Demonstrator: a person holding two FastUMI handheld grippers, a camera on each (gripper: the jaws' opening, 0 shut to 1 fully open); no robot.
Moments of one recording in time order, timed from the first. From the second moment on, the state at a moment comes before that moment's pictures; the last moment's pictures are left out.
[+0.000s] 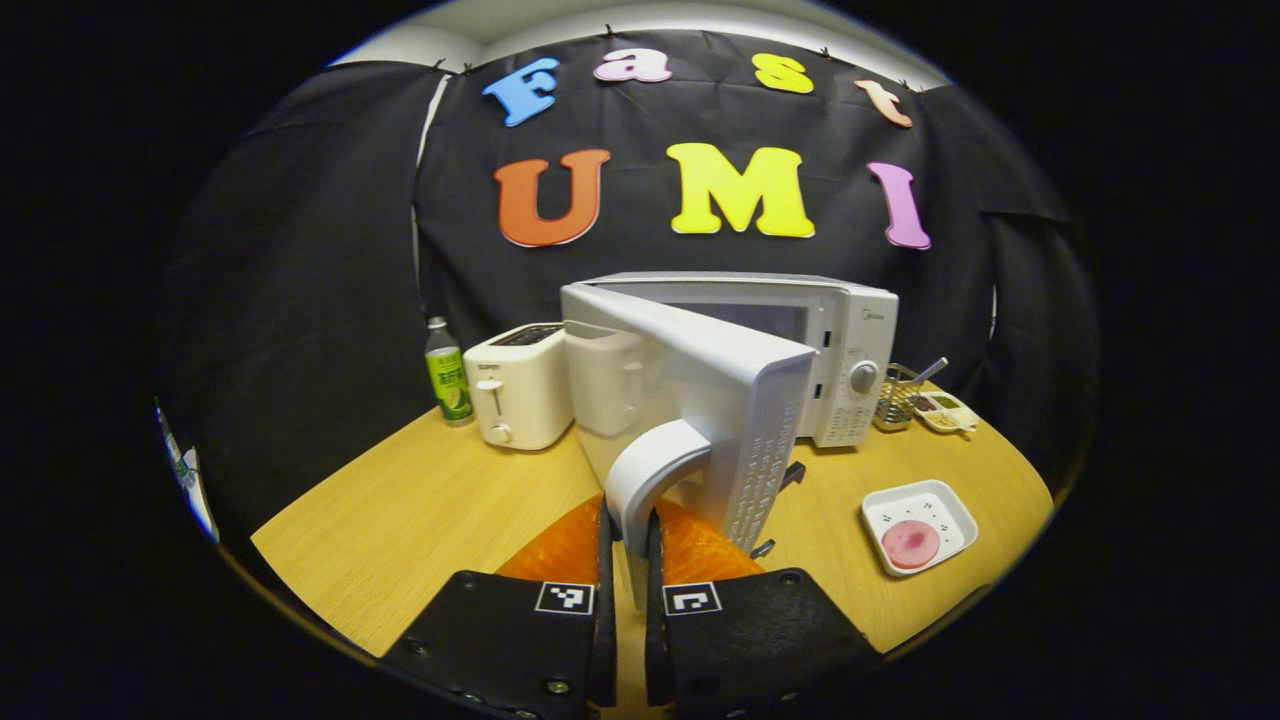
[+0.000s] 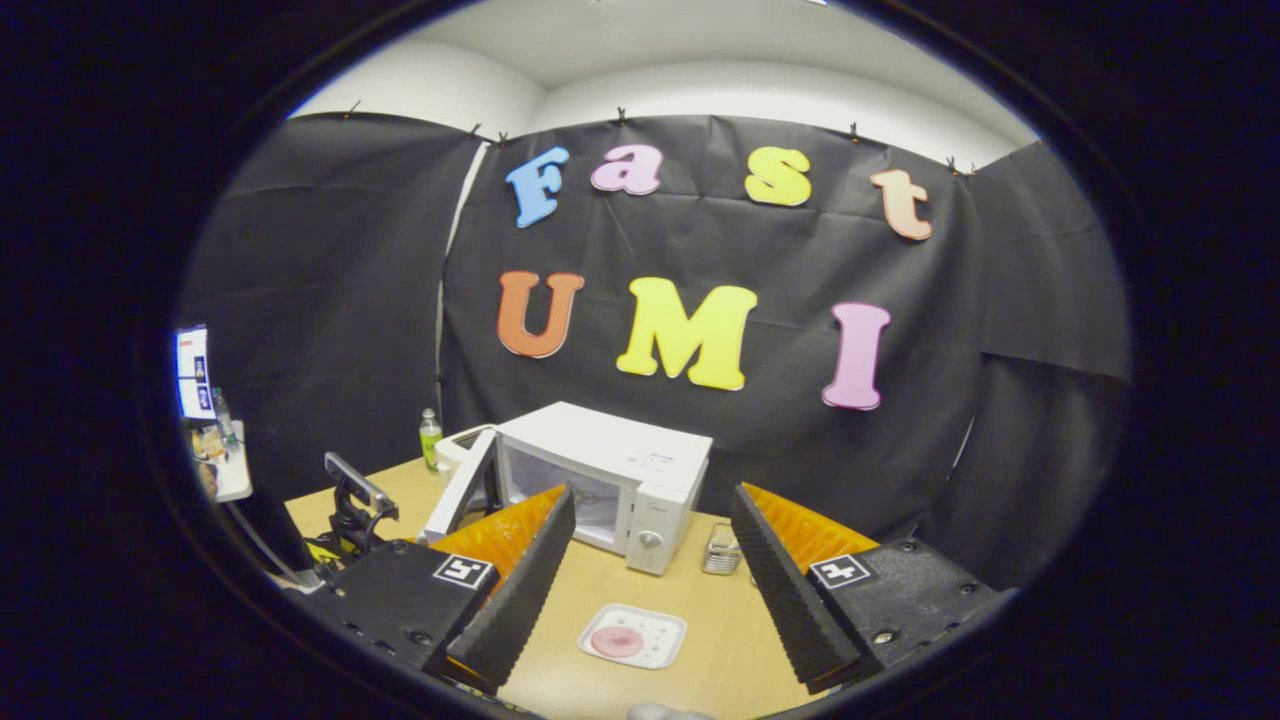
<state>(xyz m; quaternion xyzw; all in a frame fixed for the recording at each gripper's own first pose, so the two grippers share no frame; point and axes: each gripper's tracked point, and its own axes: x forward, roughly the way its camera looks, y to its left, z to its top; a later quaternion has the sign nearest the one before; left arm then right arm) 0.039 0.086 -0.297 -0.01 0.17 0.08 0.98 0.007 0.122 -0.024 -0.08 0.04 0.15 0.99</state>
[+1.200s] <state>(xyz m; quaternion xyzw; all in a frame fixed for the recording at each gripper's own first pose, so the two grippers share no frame) -0.046 0.214 -0.282 -0.01 0.19 0.15 0.97 0.014 0.107 -0.120 -0.03 0.14 0.13 0.98</state>
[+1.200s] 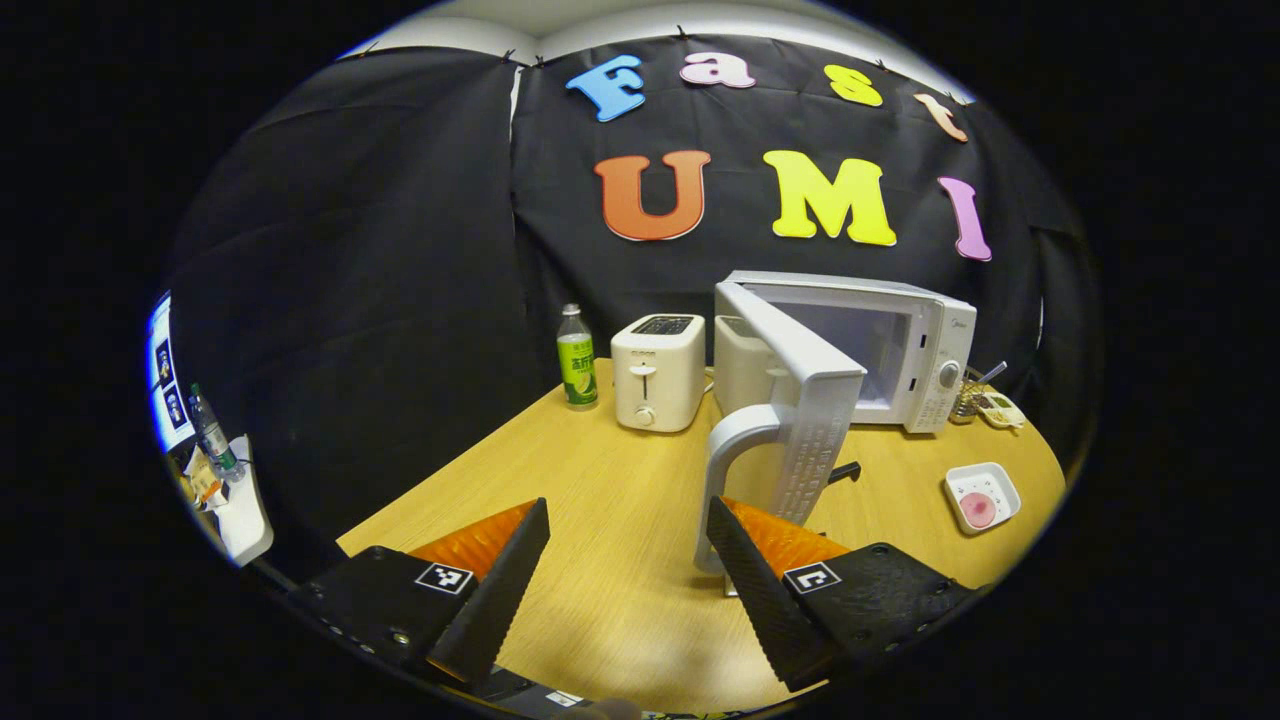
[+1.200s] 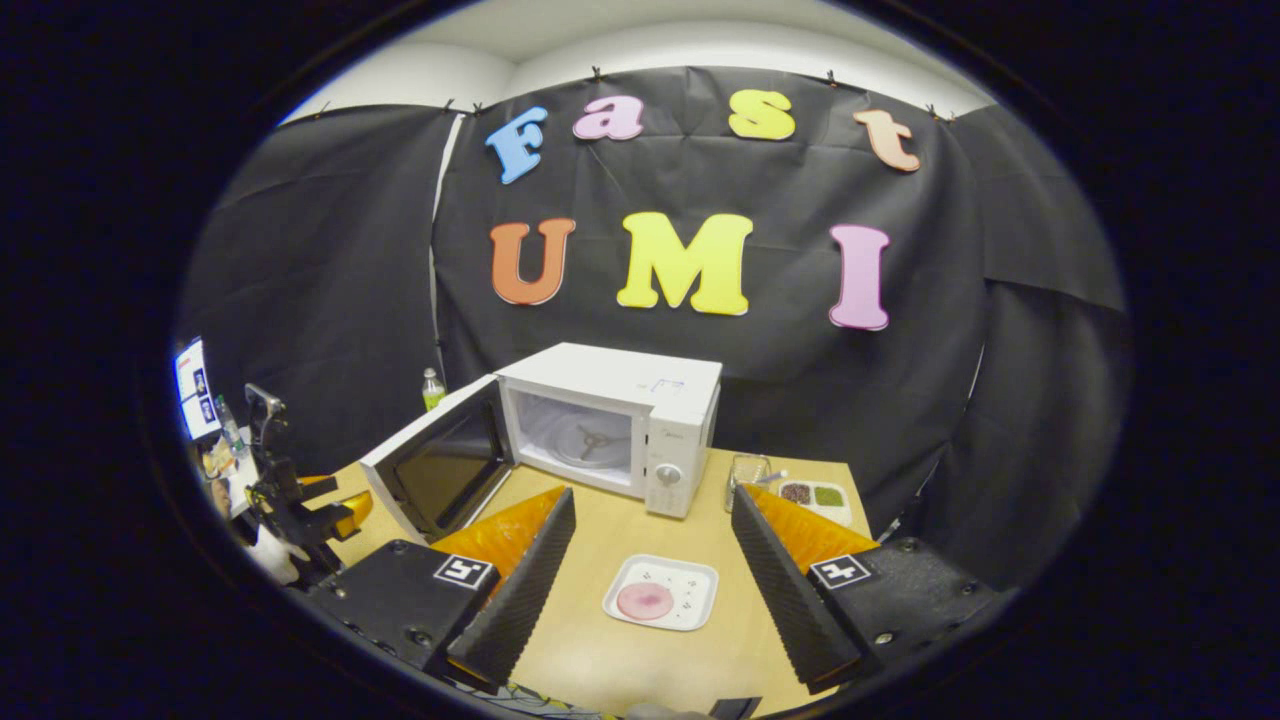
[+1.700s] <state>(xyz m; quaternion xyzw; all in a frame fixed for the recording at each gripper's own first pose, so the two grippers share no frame) -0.102 0.187 -0.241 -0.01 0.16 0.17 0.97 0.080 0.059 -0.312 0.04 0.34 0.12 0.93</state>
